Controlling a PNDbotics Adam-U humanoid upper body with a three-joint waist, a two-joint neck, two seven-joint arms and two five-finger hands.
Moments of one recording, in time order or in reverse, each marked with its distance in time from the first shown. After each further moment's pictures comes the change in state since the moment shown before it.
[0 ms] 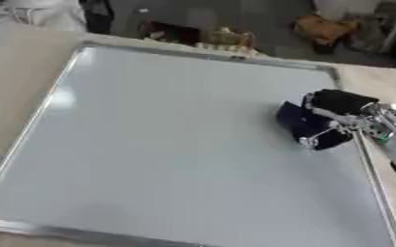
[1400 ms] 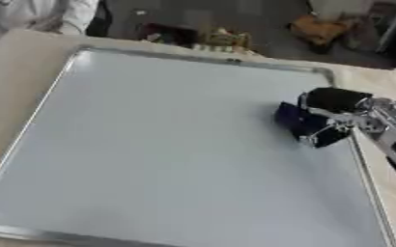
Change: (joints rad) left arm 0.000 0.000 0.000 0.005 0.001 -0.007 0.002; right arm 0.014 -0.030 0.037 -0.053 -0.027 -0.084 0.097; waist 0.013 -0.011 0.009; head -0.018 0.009
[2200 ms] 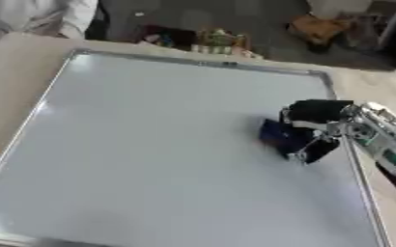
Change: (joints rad) left arm 0.006 0.000 0.000 0.000 0.007 0.000 0.000; right arm 0.026 -0.004 0.070 -0.130 -0.111 0.017 0.112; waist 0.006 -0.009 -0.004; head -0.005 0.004
